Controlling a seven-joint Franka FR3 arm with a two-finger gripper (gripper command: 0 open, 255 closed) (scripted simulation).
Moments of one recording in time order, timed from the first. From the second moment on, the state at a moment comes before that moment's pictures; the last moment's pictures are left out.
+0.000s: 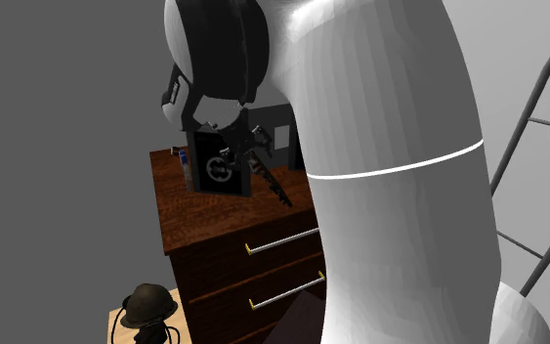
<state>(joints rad) -0.31 0.44 -0.21 -1.66 -0.42 1.92 0.27</state>
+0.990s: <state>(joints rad) -0.31 0.44 -0.21 -1.66 -0.42 1.91 0.27</state>
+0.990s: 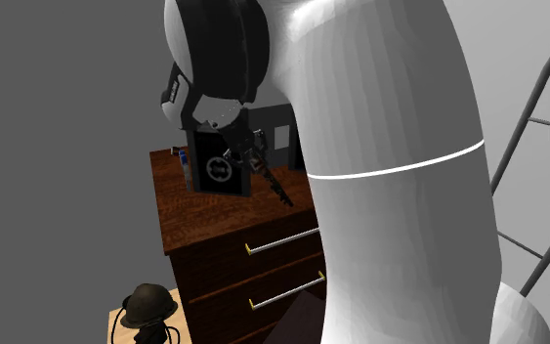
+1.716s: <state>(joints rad) -0.30 0.39 -0.21 -1.58 -0.42 1.80 0.22</state>
